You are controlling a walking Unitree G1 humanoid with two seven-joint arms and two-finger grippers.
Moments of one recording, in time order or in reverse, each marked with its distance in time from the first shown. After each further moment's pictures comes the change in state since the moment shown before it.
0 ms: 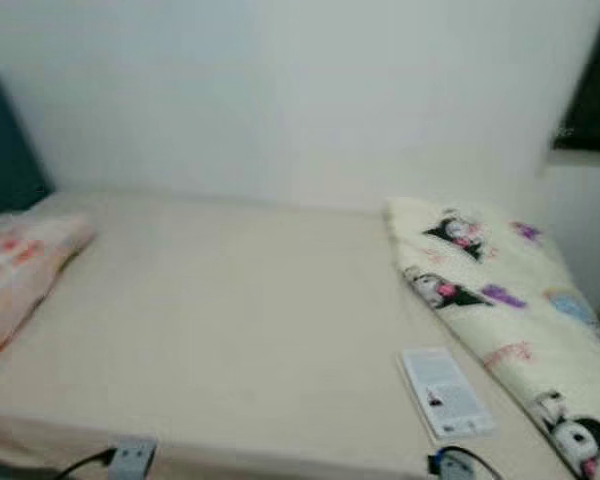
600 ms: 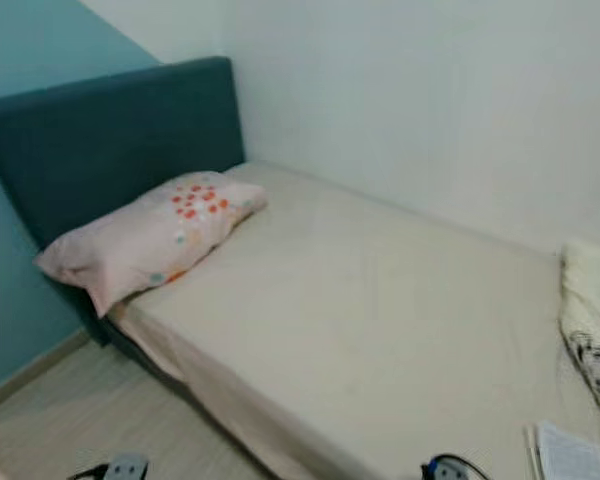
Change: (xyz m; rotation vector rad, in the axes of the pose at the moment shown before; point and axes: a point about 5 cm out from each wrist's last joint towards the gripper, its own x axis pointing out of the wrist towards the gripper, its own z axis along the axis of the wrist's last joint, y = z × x) left arm -0.002 0.009 -0.009 0.020 0.050 0.011; right arm 0.000 0.004 -0.002 -0.016 -0.003 0.002
